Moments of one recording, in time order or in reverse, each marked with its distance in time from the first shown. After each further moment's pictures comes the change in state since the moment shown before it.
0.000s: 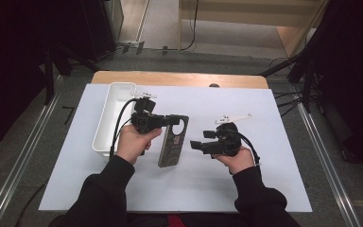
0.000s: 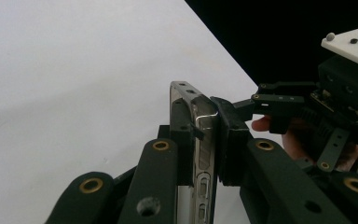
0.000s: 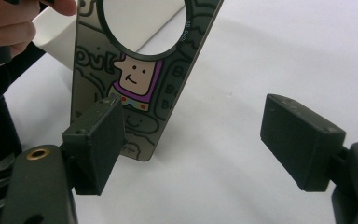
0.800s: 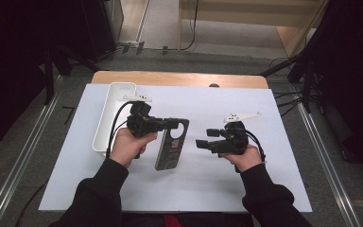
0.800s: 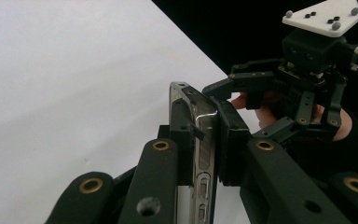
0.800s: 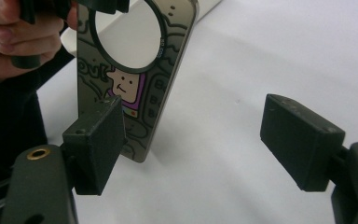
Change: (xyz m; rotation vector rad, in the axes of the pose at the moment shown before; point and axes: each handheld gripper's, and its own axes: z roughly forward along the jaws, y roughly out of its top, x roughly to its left) left arm -0.002 -0.008 -0.012 -0.020 -0.108 0.065; right arm -0.014 0.000 -0.016 -0.040 0.094 -0.022
